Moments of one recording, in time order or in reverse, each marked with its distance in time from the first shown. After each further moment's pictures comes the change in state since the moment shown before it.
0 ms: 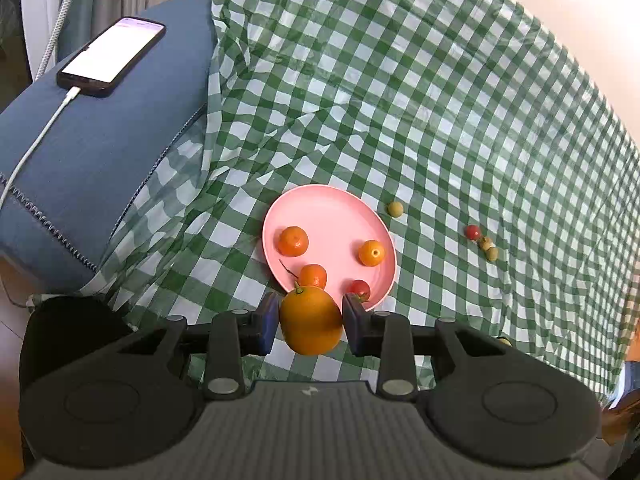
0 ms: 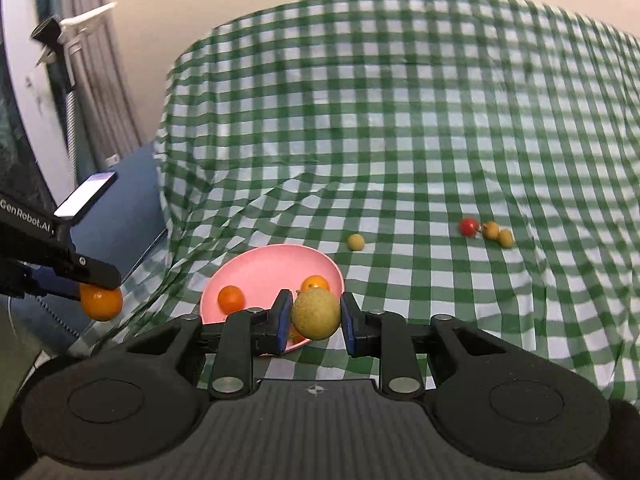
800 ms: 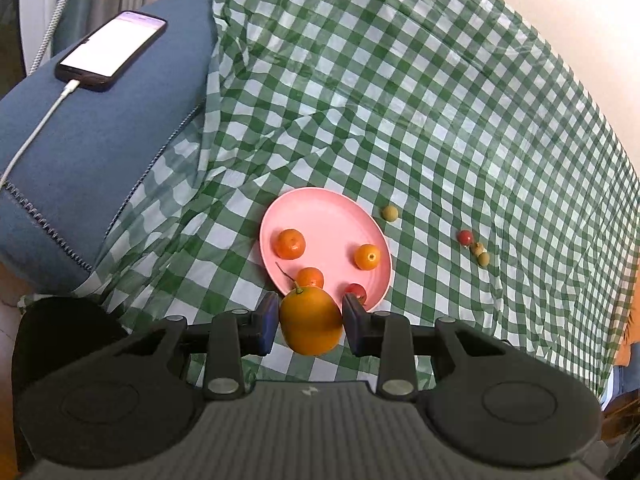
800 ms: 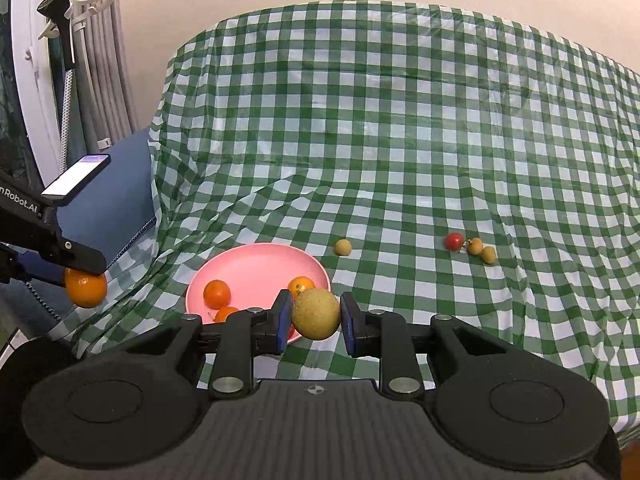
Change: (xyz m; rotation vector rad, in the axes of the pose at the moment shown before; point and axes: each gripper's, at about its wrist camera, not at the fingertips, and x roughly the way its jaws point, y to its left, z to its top) left arm 0.009 0.005 0.003 -0.012 -0.001 -0.037; right arm 0.002 0.010 0.000 -0.068 -0.007 -0.062
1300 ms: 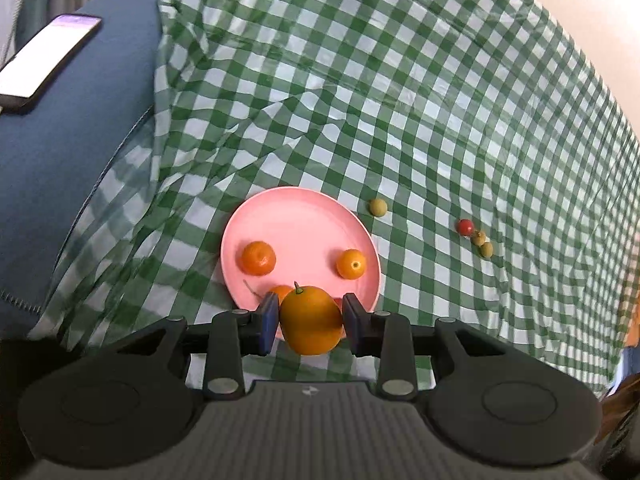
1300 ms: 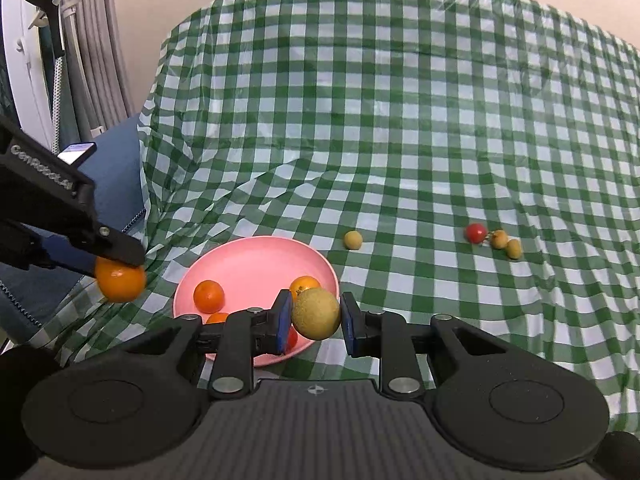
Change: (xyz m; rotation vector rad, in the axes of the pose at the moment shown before) left arm 0.065 -0.037 0.031 0.069 0.062 0.010; right arm 0.066 0.002 0.006 0.013 0.057 0.026
